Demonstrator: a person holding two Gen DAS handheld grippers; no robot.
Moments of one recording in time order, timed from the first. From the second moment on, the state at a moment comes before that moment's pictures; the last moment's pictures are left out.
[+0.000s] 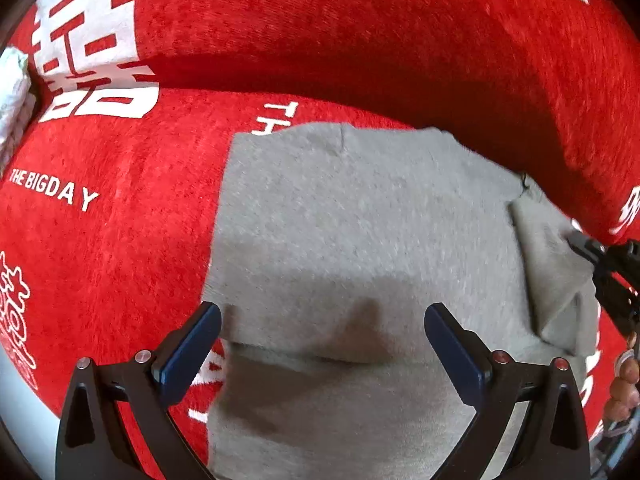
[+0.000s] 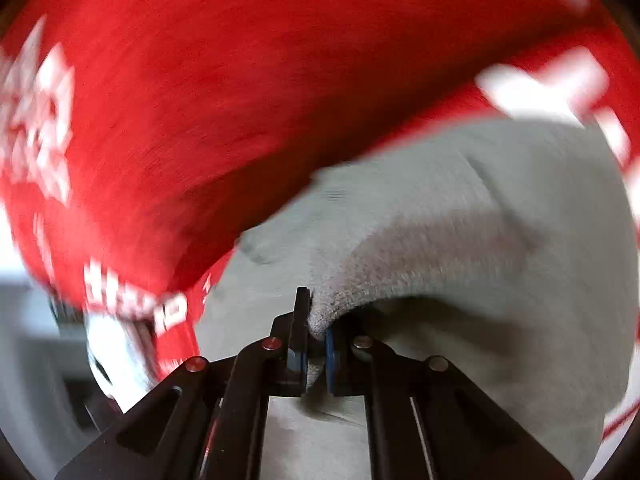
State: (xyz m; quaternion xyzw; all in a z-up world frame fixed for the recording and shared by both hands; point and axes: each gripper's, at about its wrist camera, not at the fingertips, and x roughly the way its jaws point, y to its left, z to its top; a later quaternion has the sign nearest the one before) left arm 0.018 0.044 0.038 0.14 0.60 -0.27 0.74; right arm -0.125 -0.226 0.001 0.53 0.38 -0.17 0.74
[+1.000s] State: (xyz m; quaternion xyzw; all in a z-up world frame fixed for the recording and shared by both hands) left arm 0.038 0.015 0.010 0.09 0.67 -0.28 0.69; right arm -0.320 -0.223 -0.049 0.71 0.32 -0.25 0.58
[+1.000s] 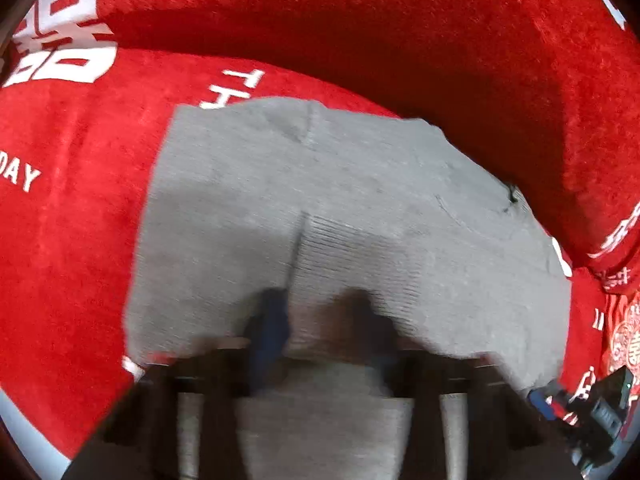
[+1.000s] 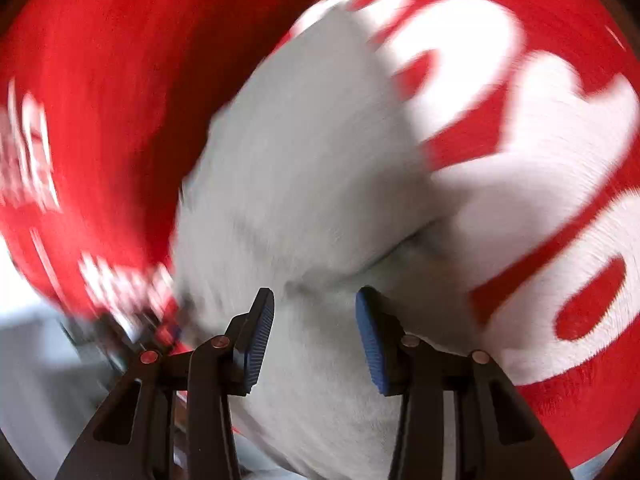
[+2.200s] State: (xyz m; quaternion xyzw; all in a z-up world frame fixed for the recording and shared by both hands) left arm 0.018 0.047 0.040 0.19 0.64 -0.26 0.70; right arm -0.156 -0.135 -0.070 0.75 0.33 -0.05 0.57
